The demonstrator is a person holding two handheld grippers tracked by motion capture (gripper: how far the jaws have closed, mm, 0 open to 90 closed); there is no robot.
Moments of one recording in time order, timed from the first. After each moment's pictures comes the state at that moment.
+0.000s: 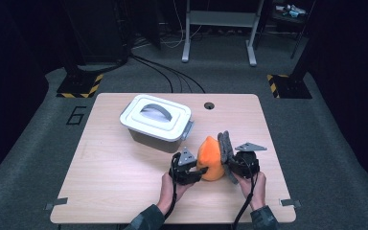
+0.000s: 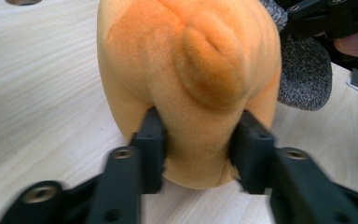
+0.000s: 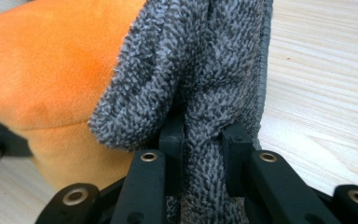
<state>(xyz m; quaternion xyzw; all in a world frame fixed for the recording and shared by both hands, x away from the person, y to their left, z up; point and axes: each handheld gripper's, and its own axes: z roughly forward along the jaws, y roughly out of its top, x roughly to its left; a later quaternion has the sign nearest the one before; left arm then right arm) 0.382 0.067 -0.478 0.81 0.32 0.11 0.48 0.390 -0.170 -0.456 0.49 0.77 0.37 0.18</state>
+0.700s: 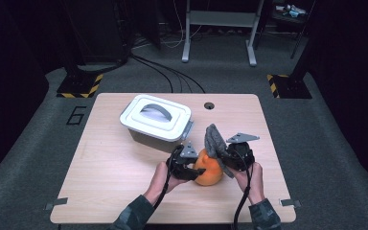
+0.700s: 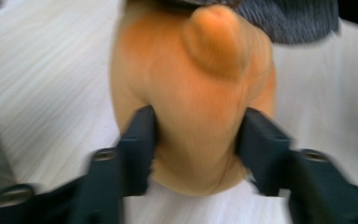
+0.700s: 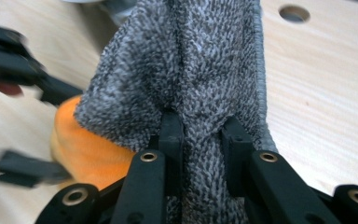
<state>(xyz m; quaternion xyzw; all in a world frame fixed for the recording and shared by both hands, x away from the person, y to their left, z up) 0.393 0.075 -0.446 0.87 0.25 0.09 0.42 0.394 -0.144 -0.413 0.44 0.80 0.37 0.18</state>
